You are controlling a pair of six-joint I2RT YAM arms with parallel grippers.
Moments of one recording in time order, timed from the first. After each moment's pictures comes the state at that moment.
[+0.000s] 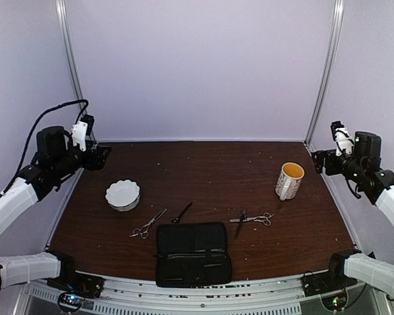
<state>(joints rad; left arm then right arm) -0.24 0.94 0.81 -0.15 0.07 0.09 0.05 0.81 0.80 -0.35 0.03 -0.08</state>
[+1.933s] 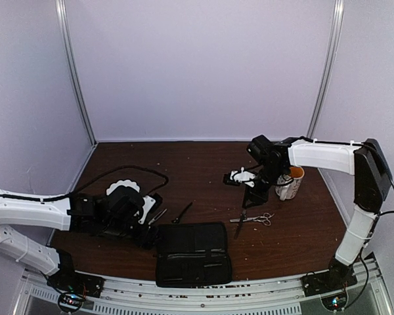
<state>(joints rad) -1.07 1.20 0.68 -0.40 -0.10 -0.45 0.59 1.77 1.31 -0.80 -0.28 -0.65</state>
